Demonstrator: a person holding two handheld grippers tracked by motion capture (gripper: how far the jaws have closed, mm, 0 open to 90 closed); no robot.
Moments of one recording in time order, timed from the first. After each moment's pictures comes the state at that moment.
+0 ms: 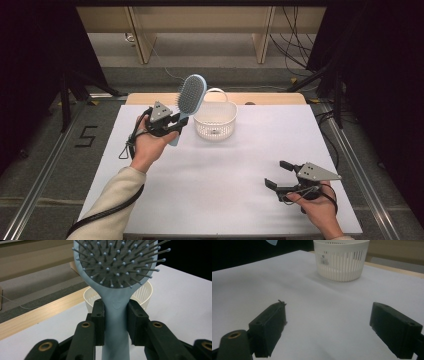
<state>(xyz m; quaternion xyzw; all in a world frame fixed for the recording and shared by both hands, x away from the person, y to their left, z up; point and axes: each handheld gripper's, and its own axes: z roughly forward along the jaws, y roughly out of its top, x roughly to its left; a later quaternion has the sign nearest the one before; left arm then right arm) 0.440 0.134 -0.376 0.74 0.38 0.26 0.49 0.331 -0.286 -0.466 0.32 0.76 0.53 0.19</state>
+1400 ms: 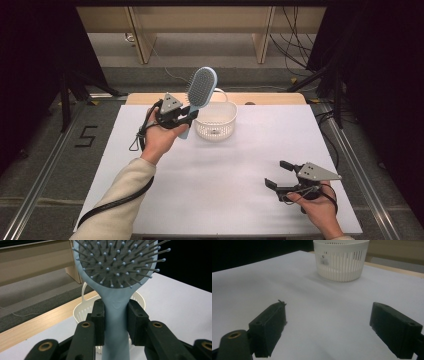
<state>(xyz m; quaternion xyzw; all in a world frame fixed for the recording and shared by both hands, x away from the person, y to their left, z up) 0.455 0.110 -0.364 0.74 0.37 0.26 0.51 0.331 -0.287 -0.466 0.32 0.76 0.54 0.19</state>
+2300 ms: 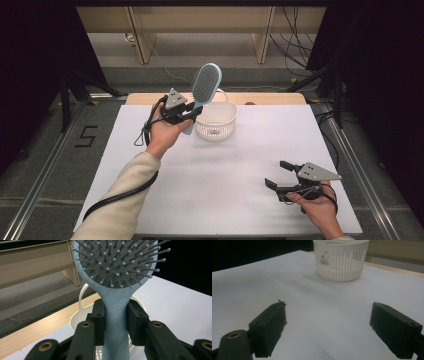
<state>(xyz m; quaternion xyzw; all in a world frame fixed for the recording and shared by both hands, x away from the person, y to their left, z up) 0.469 0.100 -0.362 0.74 0.36 0.25 0.52 0.331 -0.287 -0.466 0.32 0.76 0.53 0.19</state>
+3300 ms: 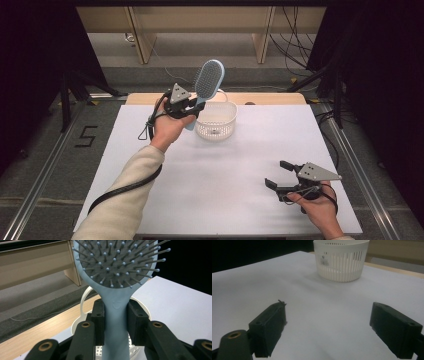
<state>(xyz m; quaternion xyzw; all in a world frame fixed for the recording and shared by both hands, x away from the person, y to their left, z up) 0.485 0.092 -0.359 0.74 0.36 0.26 0.51 0.330 -0.287 -0.466 0.32 0.76 0.54 0.19</state>
